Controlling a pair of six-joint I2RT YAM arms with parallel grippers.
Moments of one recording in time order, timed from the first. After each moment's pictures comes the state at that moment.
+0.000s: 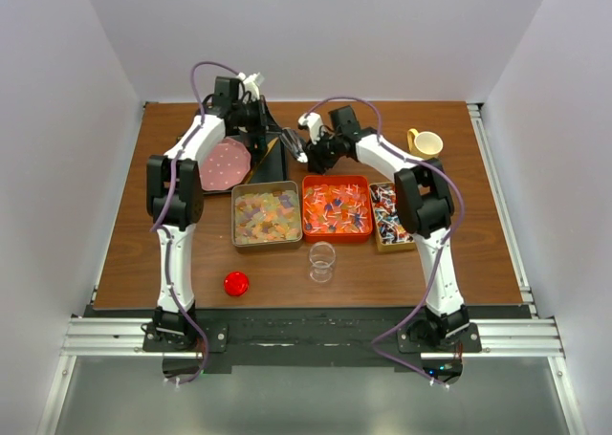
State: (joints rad) left arm -0.16 2.31 2.00 -0.38 0.63 -0.37; right arm 0.43 2.32 1.87 -0.40 -0.44 -0.38
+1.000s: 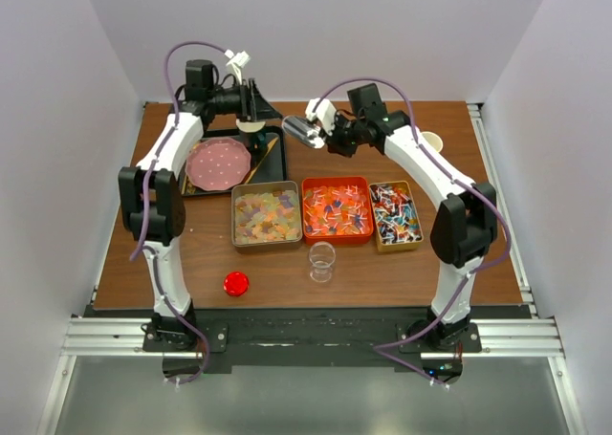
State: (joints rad) left arm -0.10 2.07 1.86 -0.24 1.04 -0.33; right arm 0.44 1.92 1.78 -0.66 -0.35 -0.71
